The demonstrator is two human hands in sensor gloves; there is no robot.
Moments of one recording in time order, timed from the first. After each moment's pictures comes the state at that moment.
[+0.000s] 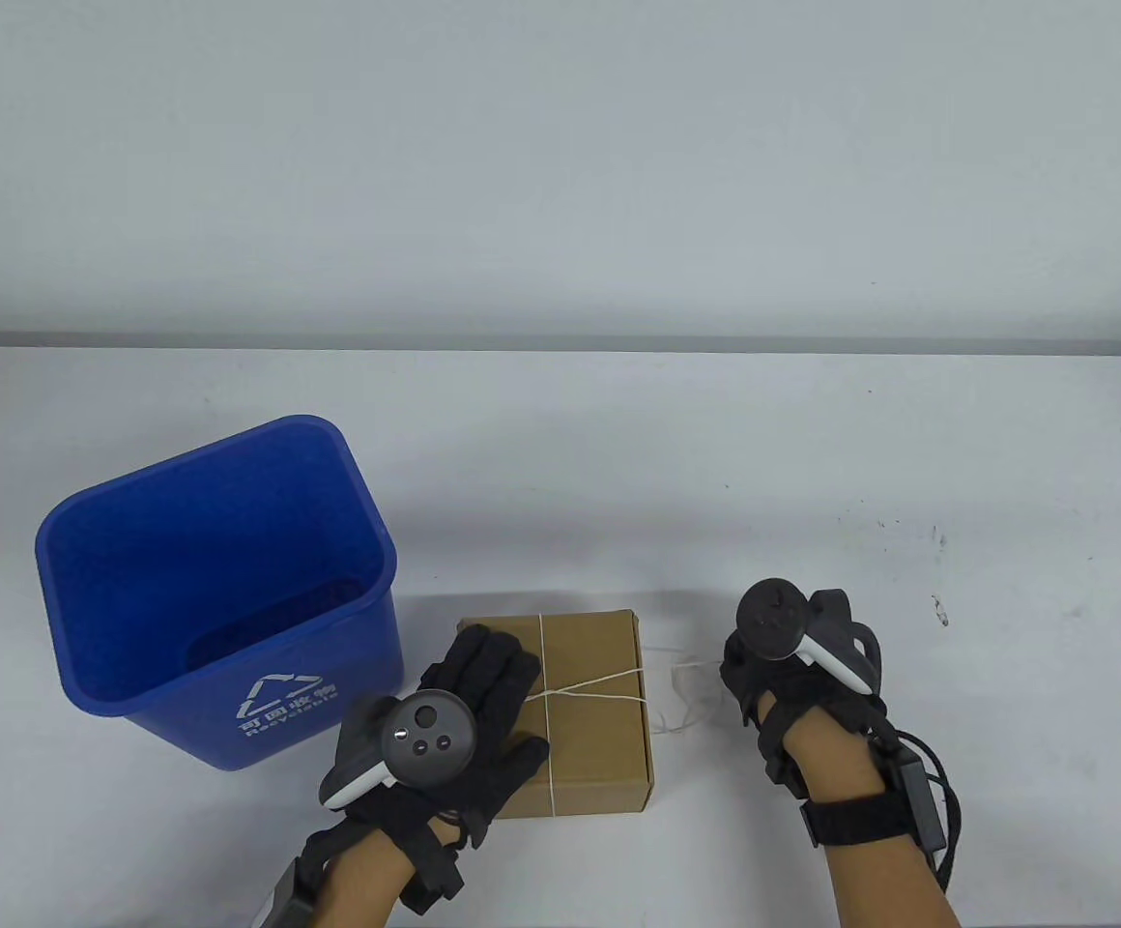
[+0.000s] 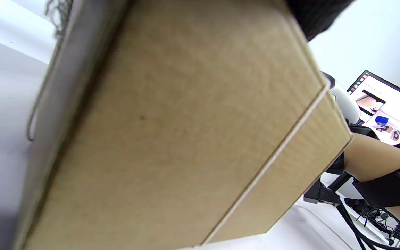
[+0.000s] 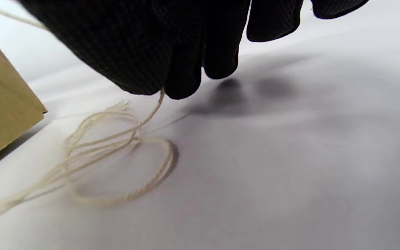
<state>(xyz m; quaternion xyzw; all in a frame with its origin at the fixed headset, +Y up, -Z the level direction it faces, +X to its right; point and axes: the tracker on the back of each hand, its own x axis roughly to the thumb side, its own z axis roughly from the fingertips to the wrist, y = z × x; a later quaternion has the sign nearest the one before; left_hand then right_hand) -0.131 -0.713 -0.231 -0.08 -0.24 0.26 0.93 0.196 -0.747 -0.334 0.07 0.16 0.98 0.13</state>
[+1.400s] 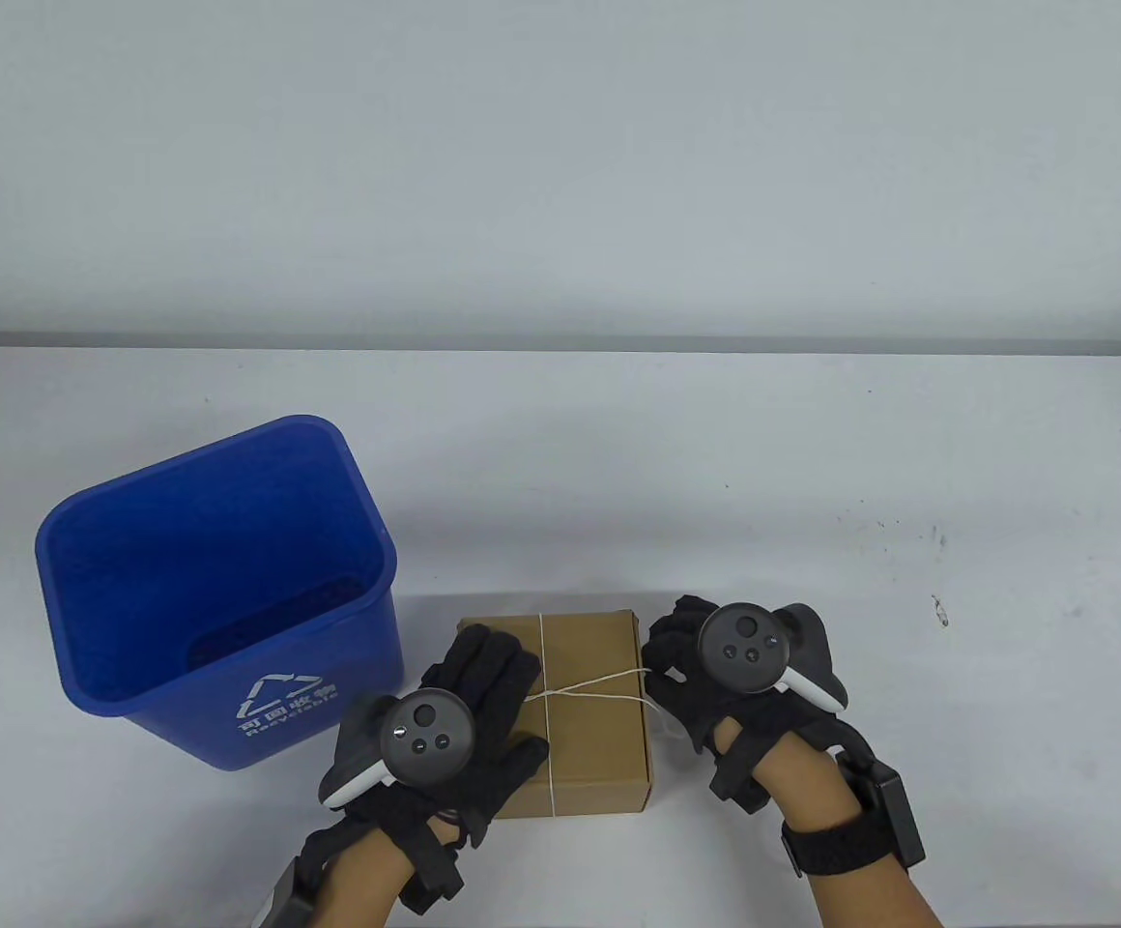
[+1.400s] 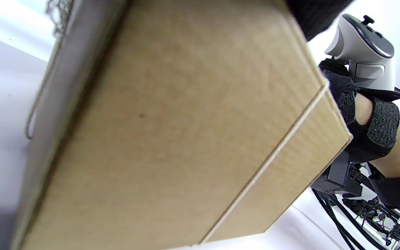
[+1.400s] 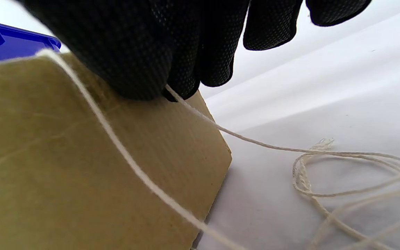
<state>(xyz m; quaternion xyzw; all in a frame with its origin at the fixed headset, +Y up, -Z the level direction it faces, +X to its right) -0.132 -0.713 -0.230 -0.08 -0.25 0.26 0.93 0.141 -0.708 -0.305 0.24 0.06 0.94 0.24</state>
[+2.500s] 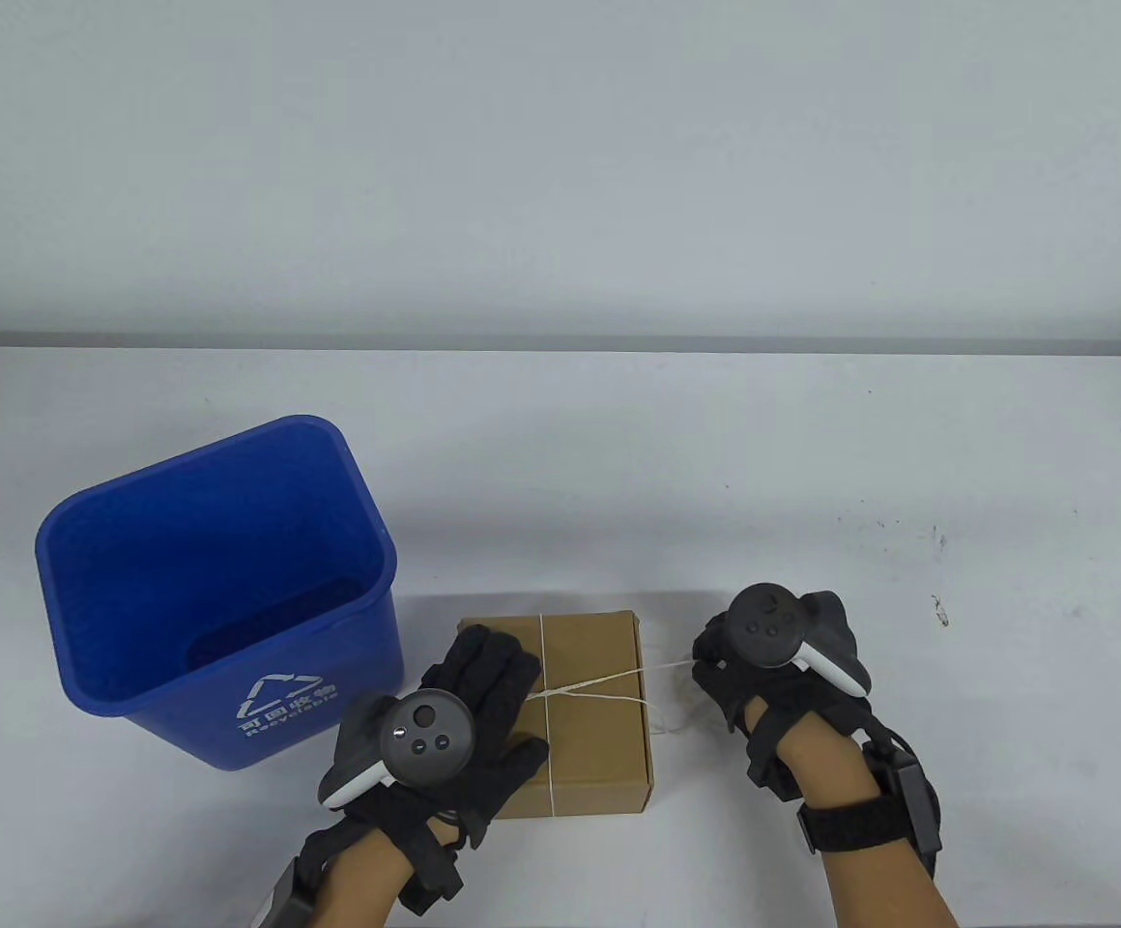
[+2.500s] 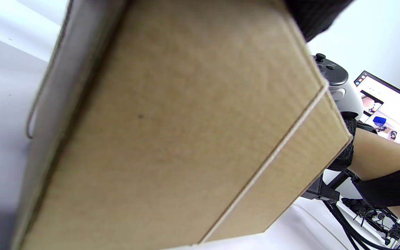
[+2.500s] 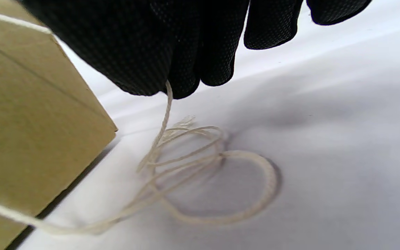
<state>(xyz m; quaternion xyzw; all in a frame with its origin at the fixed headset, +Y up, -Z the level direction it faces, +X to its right) -0.132 -0.713 -0.231 -0.08 -0.25 0.26 0.93 0.181 -0.739 -0.330 0.13 0.12 0.97 0.18</state>
